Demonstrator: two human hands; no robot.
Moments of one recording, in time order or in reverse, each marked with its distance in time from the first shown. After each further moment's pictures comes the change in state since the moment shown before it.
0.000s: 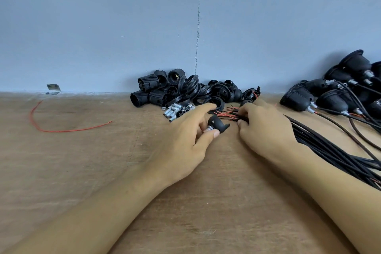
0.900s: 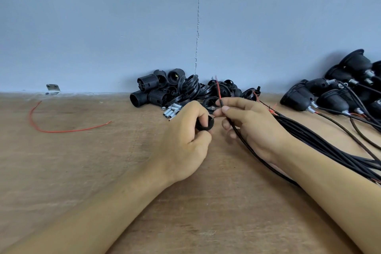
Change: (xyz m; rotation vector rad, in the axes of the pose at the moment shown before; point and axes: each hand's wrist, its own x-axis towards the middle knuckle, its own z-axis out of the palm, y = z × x) left_hand 0.001 0.020 -0.005 -0.160 0.056 -0.021; right_hand -0.001 -0.025 -0.006 1.520 -0.287 0.170
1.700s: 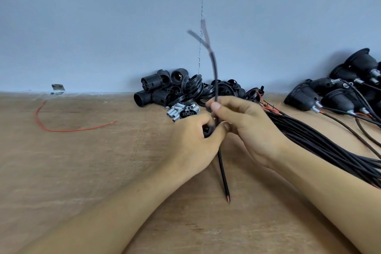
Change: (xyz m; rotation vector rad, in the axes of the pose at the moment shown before) left_hand 0.006 -0.004 0.018 0.107 0.108 -0.172; right_hand -0.009 0.002 0.016 -0.033 -0.127 -0.142
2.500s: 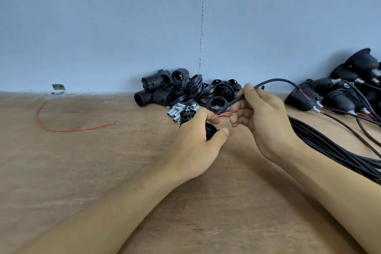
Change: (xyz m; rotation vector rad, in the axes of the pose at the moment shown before) left_hand -0.006 0.003 -0.011 0.026 -0.189 -0.081; right_hand 0.005 -0.006 -0.013 0.102 0.241 -0.066
